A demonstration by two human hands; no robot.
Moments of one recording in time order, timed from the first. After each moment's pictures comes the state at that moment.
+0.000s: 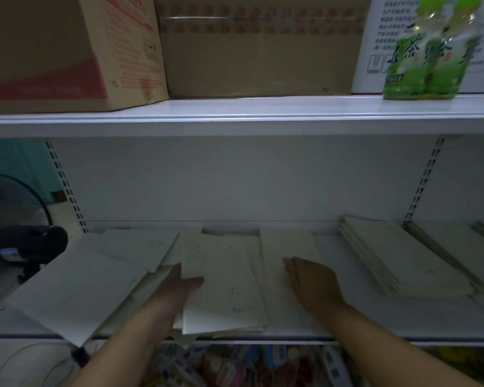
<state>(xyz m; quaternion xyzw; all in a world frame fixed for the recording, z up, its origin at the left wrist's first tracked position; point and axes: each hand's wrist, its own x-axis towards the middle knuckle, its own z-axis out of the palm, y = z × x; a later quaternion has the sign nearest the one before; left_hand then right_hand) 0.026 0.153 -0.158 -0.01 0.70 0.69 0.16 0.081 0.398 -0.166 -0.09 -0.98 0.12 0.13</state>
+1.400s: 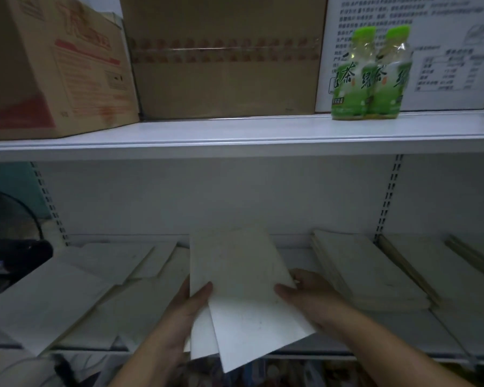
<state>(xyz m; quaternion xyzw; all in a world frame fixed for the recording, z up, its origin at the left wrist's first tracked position) 0.089 0.243 -0.147 0.05 0.56 0.81 0.15 0.129 0.468 -0.130 -0.09 -0.81 0.58 -0.01</state>
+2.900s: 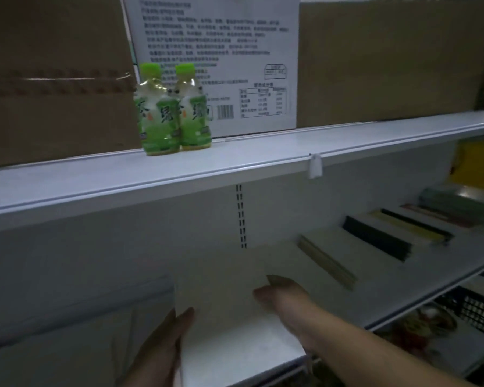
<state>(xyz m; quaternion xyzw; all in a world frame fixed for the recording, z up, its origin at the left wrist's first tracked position) 0.122 0.474 -0.119 0.10 0.57 0.76 0.30 0.211 0.647 -0.090 -0.29 -0.69 0.66 0.11</state>
